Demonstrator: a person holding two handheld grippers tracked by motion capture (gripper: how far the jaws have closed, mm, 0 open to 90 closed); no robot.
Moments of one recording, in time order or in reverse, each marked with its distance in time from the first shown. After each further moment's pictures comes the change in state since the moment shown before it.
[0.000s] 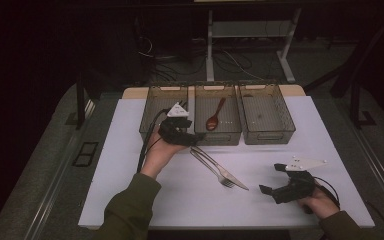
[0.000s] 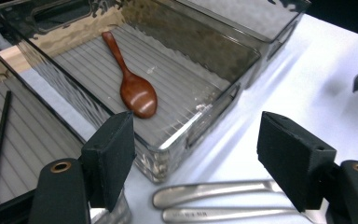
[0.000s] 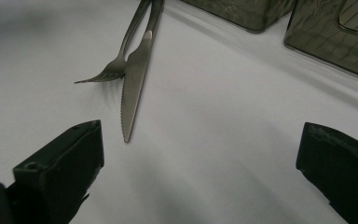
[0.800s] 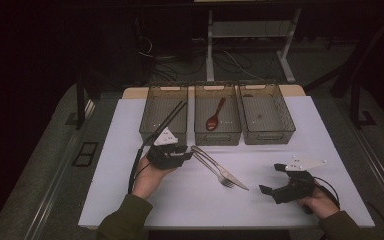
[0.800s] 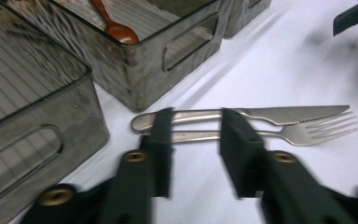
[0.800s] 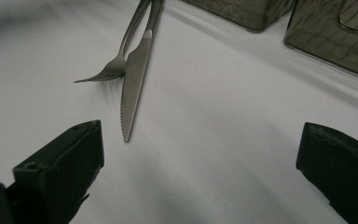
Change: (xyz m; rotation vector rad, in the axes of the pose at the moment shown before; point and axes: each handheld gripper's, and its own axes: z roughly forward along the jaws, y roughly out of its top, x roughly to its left) left arm -0.015 -0.061 -0.017 0.009 -0.020 0.027; right arm 0.000 0.000 0.000 0.003 0.001 0.000
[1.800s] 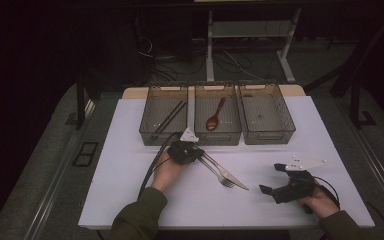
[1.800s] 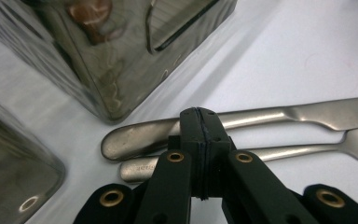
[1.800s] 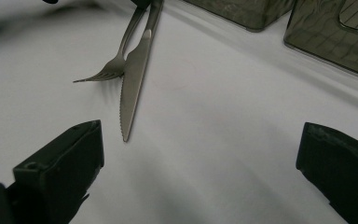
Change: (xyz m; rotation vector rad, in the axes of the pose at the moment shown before) left arm 0.006 0.002 0.073 0.145 -0.030 0.050; right arm -0.001 0.000 0.000 0.002 0.001 -0.002
